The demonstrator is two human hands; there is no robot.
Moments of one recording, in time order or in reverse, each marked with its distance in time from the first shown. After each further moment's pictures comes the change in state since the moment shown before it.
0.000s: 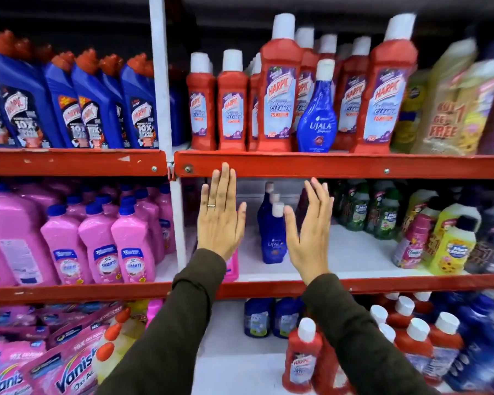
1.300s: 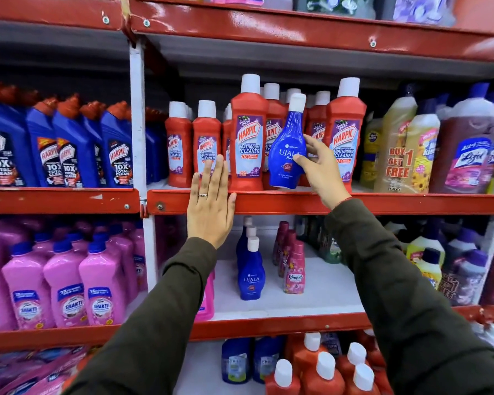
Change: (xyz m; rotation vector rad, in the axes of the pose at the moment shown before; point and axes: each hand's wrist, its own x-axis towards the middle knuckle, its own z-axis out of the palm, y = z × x) left_hand 0.094 0.032 -0.003 0.103 0.045 0.036; right_hand 0.200 -0.016 -0.075 0.333 -0.157 0.239
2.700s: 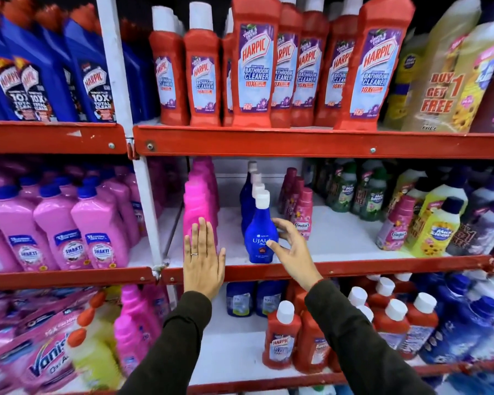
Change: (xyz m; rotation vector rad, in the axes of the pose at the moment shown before) left_hand -0.227 -0.009 0.083 -0.057 -0.233 -0.138; right_hand -0.203 0.186 0.058 0.132 -0.286 0.246
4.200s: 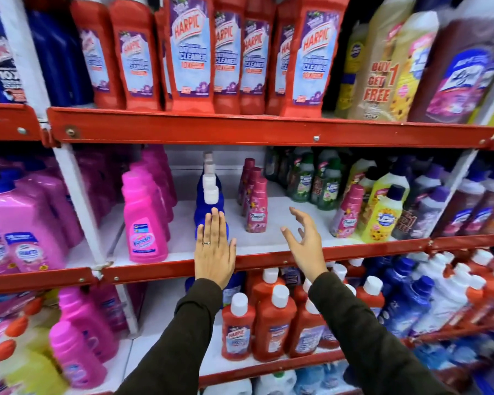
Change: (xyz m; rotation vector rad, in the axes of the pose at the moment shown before) left_hand 0.005 0.126 0.031 -0.025 -0.017 0.069; right_hand -0.017 0.035 -0.121 -0.259 0.263 0.047
